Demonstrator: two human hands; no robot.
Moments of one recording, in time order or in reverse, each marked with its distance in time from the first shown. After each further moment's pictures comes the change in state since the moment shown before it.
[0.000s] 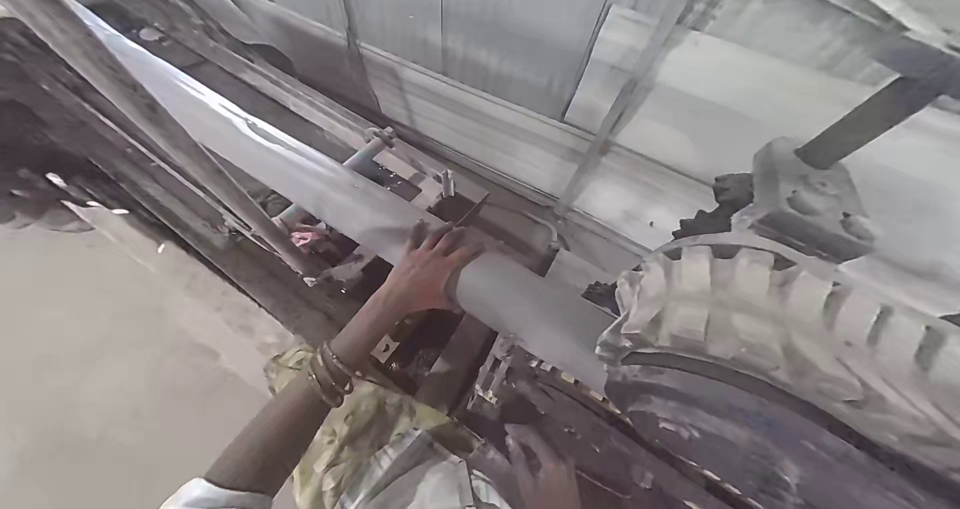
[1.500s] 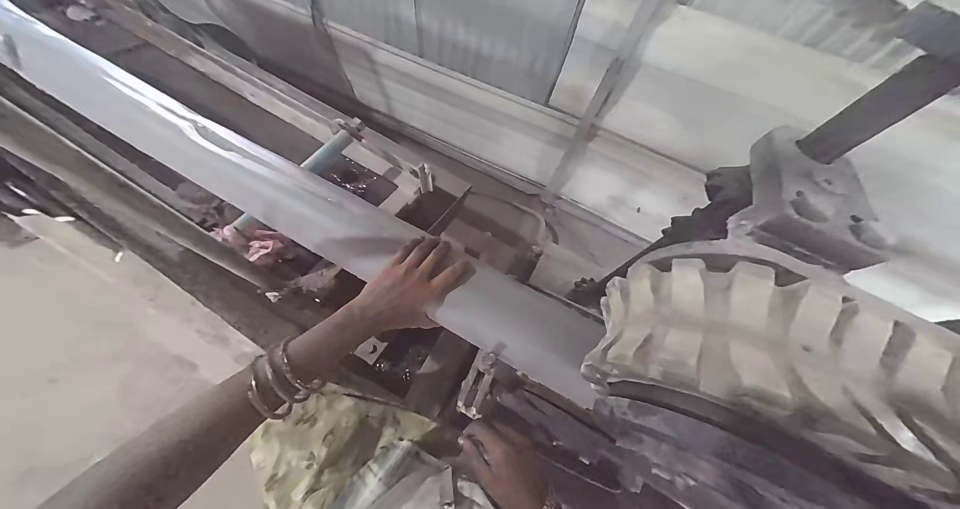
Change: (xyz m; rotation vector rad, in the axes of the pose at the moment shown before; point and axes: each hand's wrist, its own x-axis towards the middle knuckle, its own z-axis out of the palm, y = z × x) left_hand 0.007 -0.007 0.017 0.164 0.251 0.387; right_hand 0.041 0.006 0.022 -0.093 -0.244 -0.192
